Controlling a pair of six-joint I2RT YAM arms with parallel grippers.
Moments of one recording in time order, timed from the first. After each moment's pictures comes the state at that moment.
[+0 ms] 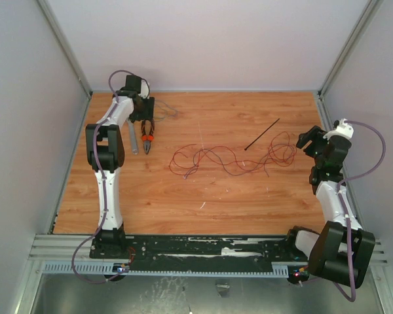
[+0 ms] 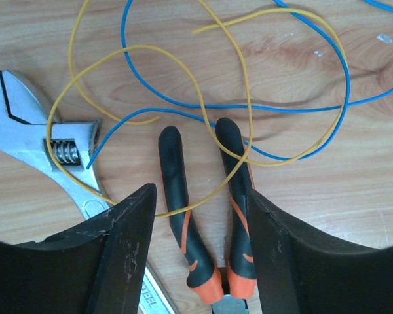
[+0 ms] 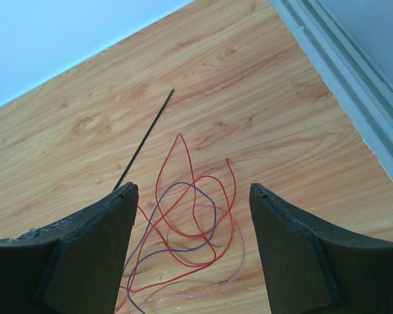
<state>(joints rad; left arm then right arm) -0.06 2.33 2.02 -0.67 0.04 0.03 -0.29 1.08 0.57 0.25 -0.13 0.33</state>
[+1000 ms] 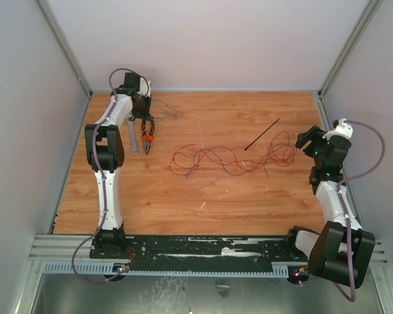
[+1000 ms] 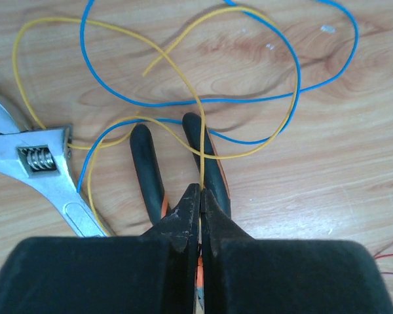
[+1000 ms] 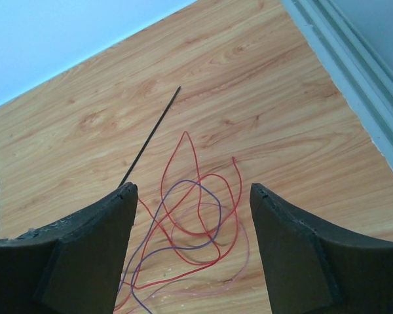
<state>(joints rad) -0.05 2.33 2.06 -0.74 0.14 0.06 -0.29 1.08 0.57 0.25 -0.14 0.33</state>
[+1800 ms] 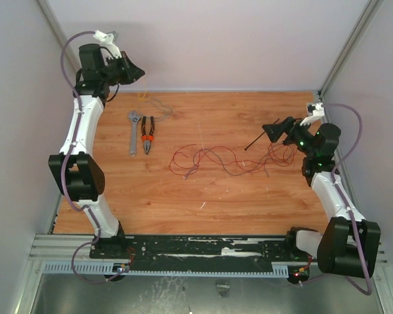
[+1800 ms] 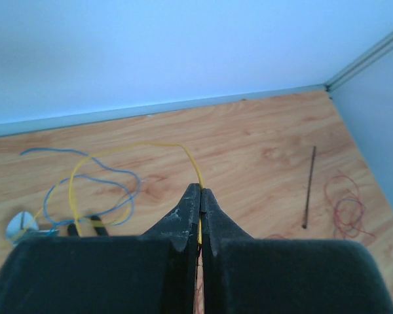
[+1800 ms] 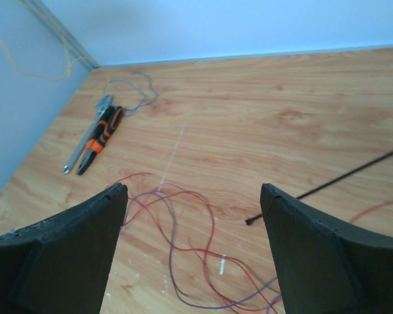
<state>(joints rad) 0.04 1.82 1.88 -0.34 0.52 -0.24 -0.13 1.15 0.68 0.38 -0.64 0.40</state>
